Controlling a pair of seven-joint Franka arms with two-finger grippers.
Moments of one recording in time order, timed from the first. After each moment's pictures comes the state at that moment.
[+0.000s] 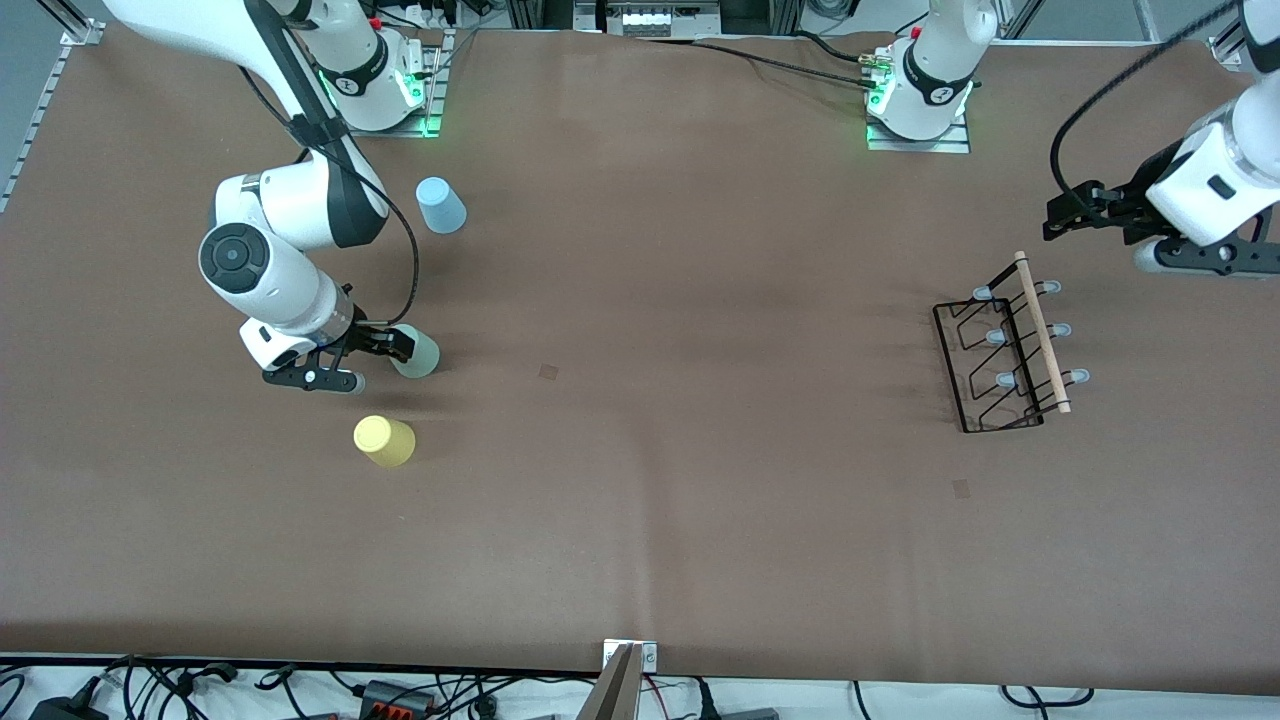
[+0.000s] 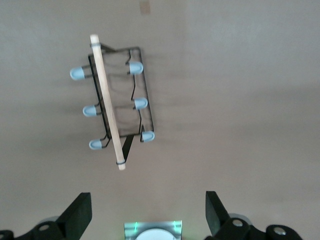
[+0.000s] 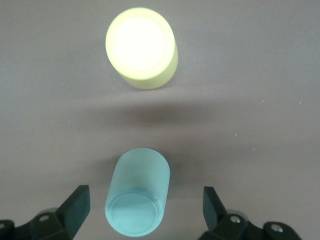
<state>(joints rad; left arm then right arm) 0.05 -0.02 -0.05 -1.74 -0.04 1.51 0.02 0.17 0.31 0.05 -2.08 -0.03 2.34 0.33</state>
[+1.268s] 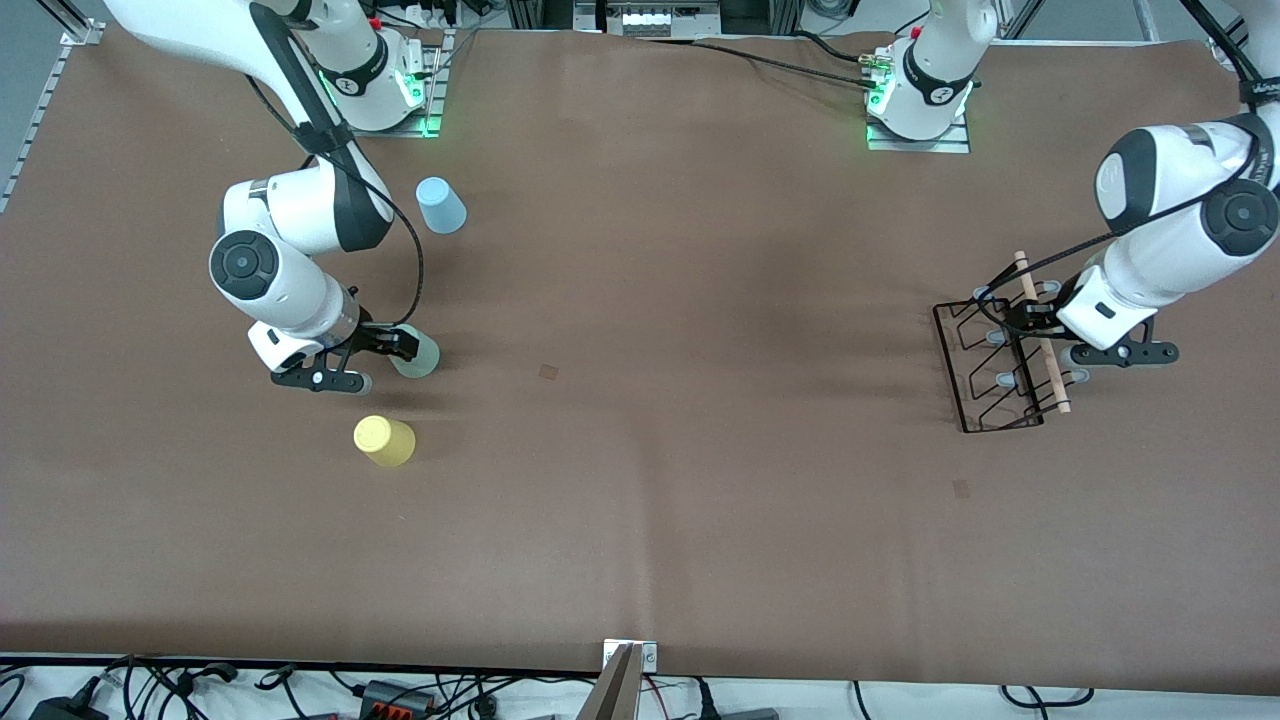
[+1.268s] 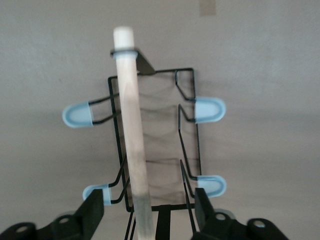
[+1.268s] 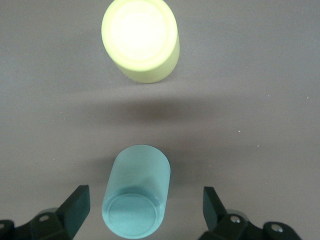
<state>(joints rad) 0.15 0.10 -0.05 -2.21 0.07 2.26 0.01 0.18 0.32 0.05 -2.08 -0.03 2.34 0.33</state>
